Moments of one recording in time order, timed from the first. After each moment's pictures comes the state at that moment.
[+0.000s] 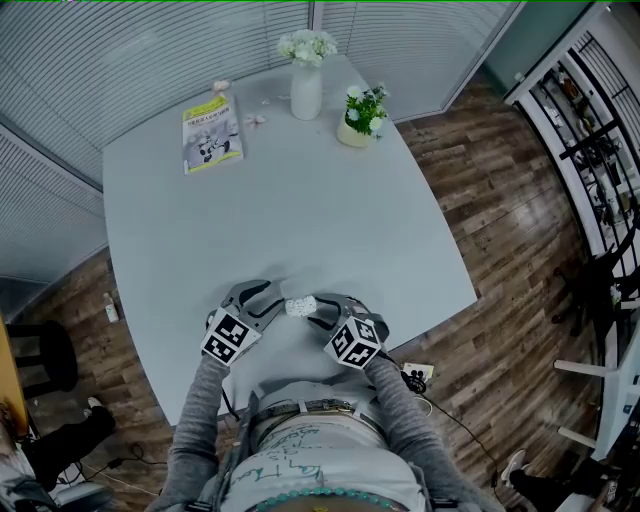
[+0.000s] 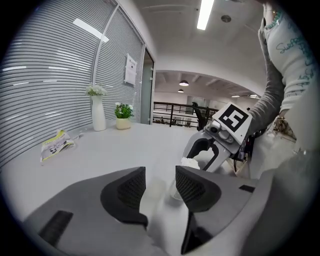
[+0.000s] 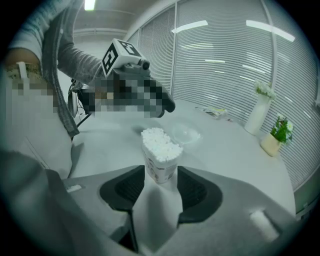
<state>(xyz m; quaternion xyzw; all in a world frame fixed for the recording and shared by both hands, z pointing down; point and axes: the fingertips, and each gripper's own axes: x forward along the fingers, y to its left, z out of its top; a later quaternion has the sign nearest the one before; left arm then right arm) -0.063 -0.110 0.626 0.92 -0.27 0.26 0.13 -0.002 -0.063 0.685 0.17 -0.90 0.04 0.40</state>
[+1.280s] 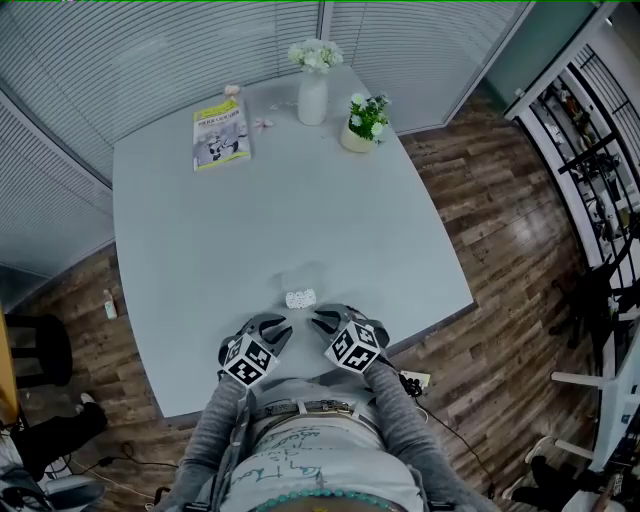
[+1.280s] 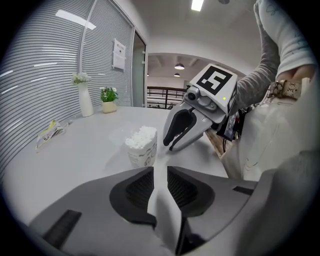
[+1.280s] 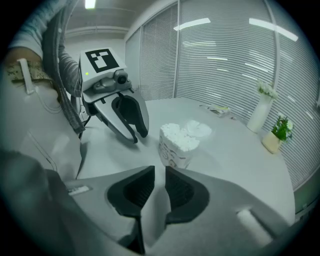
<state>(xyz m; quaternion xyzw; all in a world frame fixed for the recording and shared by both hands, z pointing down) -0.042 -0.010 0.676 0.89 -0.24 0.35 0.14 0.003 -0.028 0.683 0.16 -0.89 0.05 0.42</state>
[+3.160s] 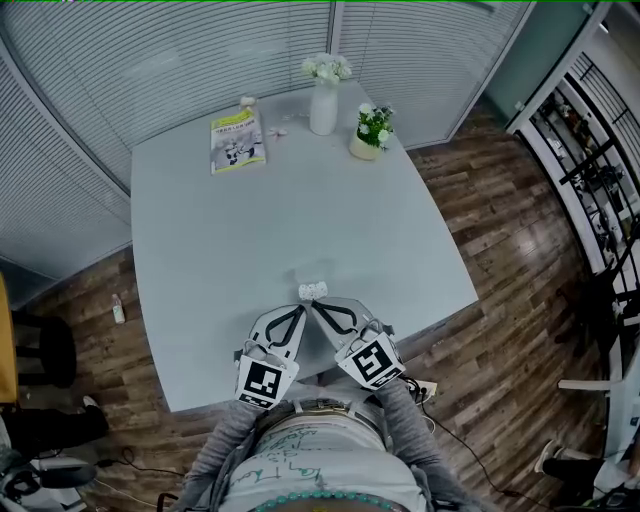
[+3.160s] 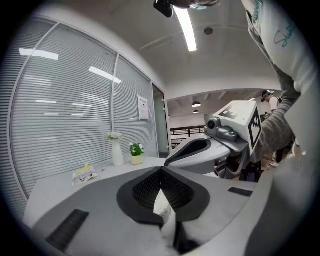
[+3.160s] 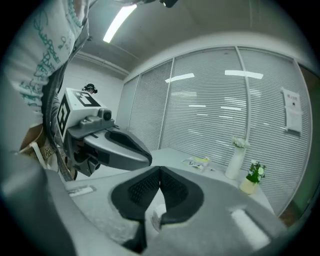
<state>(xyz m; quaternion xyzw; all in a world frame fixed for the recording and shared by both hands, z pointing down) -0.041 -0.014 0.494 0.90 -0.42 0.13 0.01 -0.037 -0.019 0.494 0.26 -0.95 -0.05 0.17</state>
